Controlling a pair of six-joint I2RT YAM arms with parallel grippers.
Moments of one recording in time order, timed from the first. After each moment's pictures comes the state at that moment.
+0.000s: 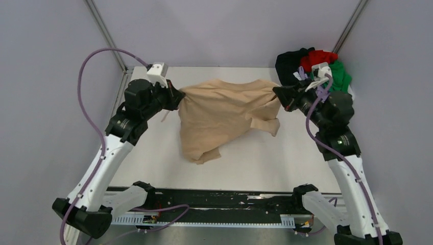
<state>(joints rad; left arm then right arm) -0.39 1.08 1.18 -0.42 0.13 -0.29 0.21 0.92 1.07 -0.21 -0.35 0.31</state>
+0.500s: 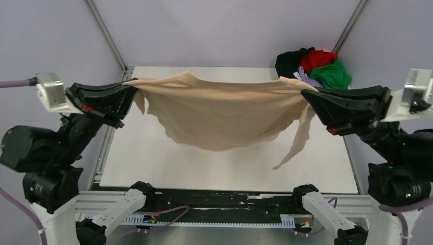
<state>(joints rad) -0.40 0.82 1.70 -0.52 0.26 -0.29 0.21 0.84 1.72 -0.32 -0.69 0.35</state>
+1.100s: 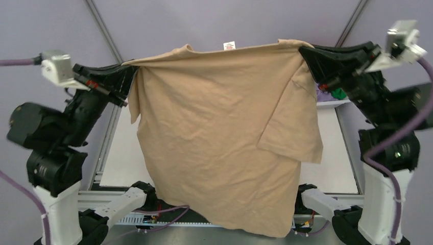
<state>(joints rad) -0.40 0.91 1.88 -0.56 0.18 -0.25 0.21 1.03 1.95 -0.37 -0.55 0.28</state>
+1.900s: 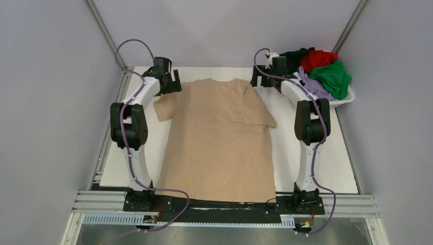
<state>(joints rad) -0.12 2.08 1.72 -0.58 -0.17 -0.31 0.13 2.25 1.80 -0.21 -0.20 0.13</state>
